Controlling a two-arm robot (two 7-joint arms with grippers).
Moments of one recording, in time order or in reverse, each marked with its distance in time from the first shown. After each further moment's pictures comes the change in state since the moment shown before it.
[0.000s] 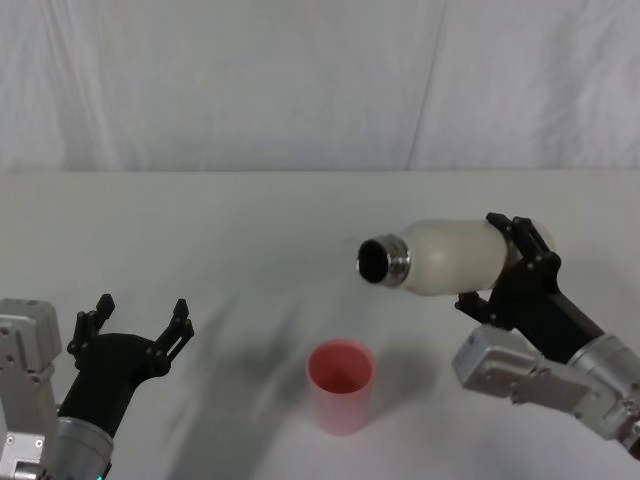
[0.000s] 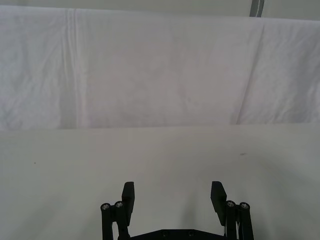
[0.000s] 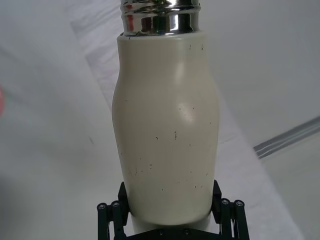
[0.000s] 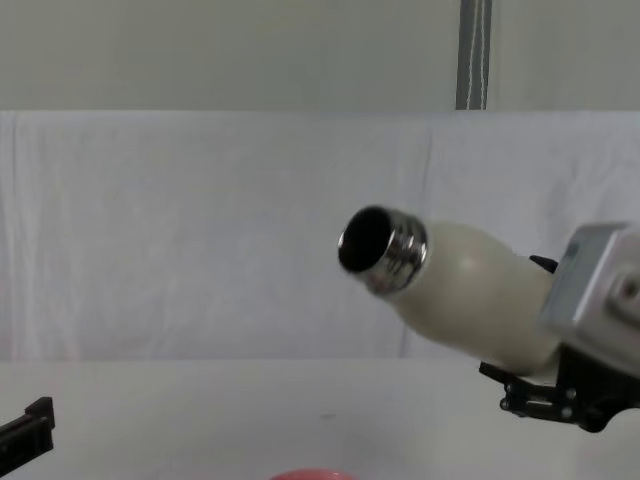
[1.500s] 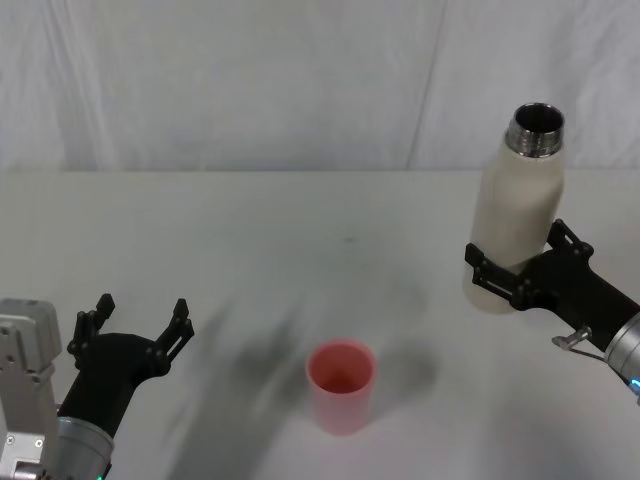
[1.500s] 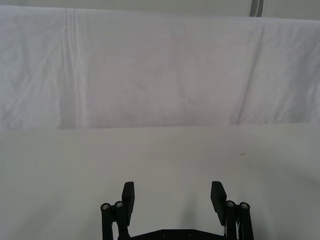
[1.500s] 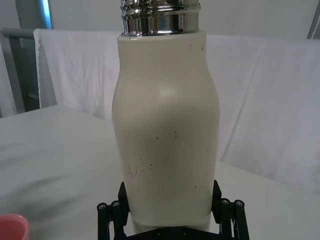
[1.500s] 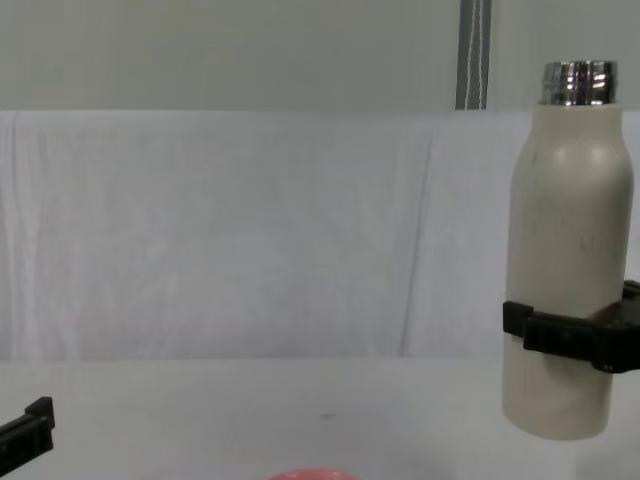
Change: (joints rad) left arm 0.000 0.000 0.000 0.000 0.000 0.000 0.000; right arm 0.005 -0.097 0.223 0.036 0.920 0.160 0.365
